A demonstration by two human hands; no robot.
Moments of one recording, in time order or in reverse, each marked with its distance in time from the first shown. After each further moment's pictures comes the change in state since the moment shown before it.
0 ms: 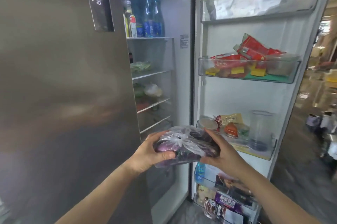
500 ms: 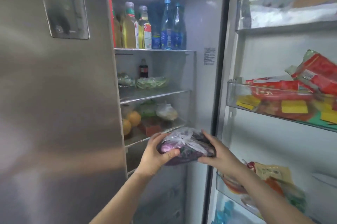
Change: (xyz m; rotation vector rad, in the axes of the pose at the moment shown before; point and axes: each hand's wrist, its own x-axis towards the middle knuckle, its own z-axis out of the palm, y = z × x) left_hand 0.205 -0.055 -0.034 0.114 0.451 0.038; right_hand 0.269 0.109 -0.008 0.020 -0.151 -0.054
